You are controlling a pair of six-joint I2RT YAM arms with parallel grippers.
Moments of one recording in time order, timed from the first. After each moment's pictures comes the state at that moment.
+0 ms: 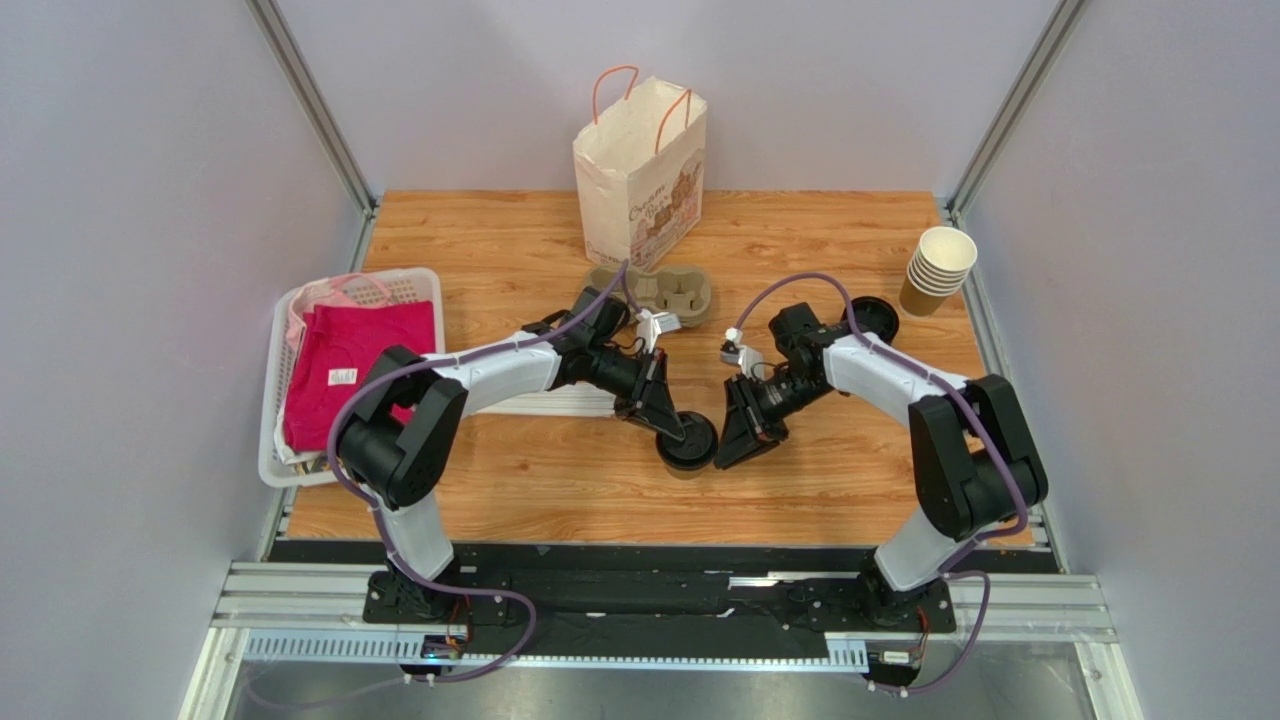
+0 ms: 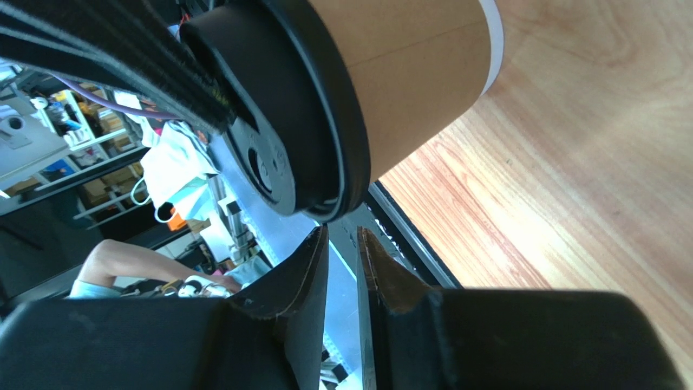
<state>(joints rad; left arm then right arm) -0.61 1.78 1.09 -0.24 0.99 -0.50 0.36 1.60 0.97 -0.81 -0.90 0.07</state>
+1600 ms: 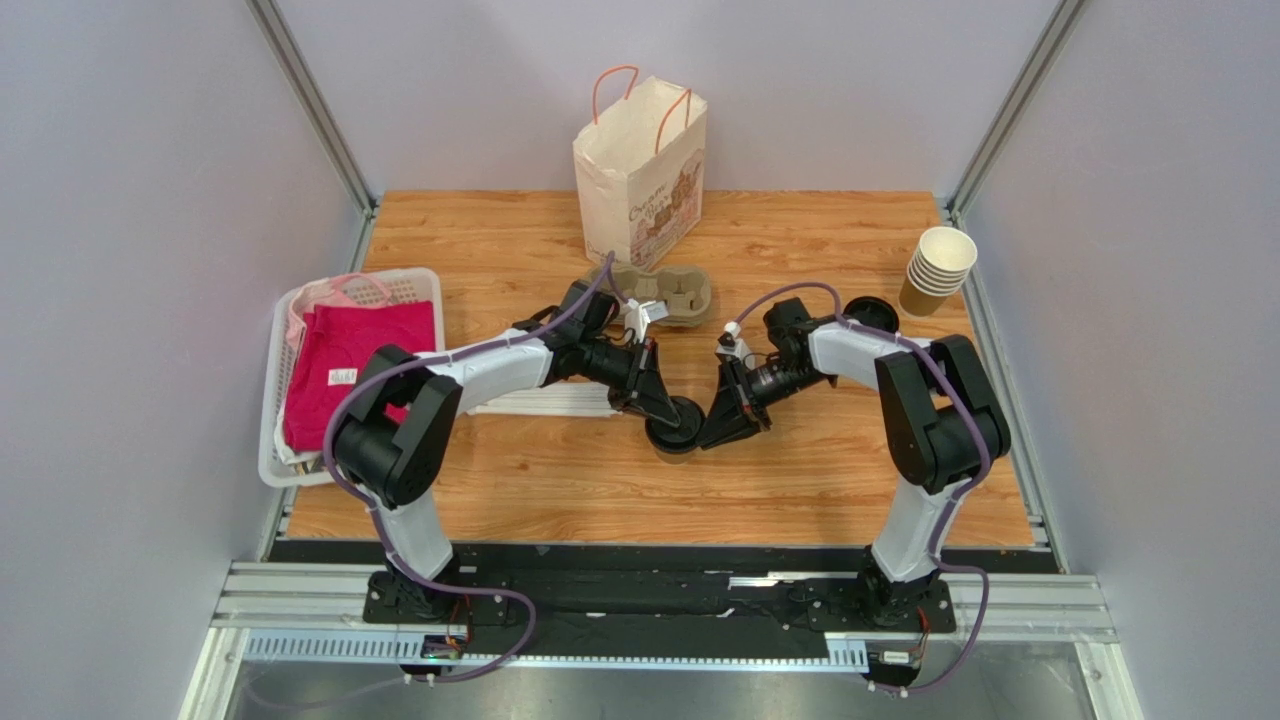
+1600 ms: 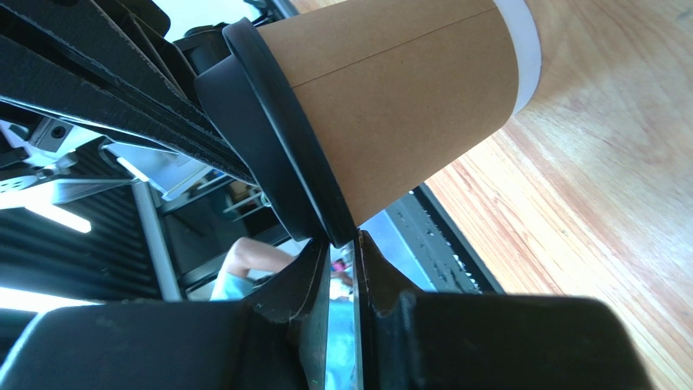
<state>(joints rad) -0.58 1.77 1.07 -0.18 0.94 -0.54 0.33 1.82 1.04 -0.68 -1.11 0.30</state>
